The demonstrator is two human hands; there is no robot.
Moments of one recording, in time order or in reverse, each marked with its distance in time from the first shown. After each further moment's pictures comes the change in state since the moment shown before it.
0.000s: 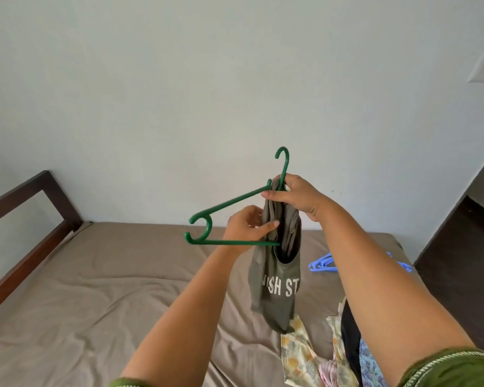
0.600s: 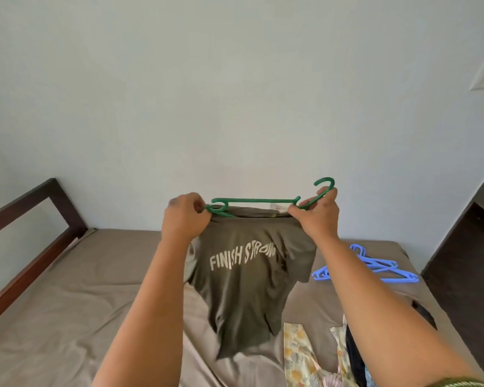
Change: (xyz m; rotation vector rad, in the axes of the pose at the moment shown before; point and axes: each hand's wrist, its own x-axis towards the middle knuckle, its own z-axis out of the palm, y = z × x) left_hand 0.003 -0.001 -0.113 0.451 0.302 -0.070; right_hand -0.006 0.052 0.003 -0.100 0.735 -0.010
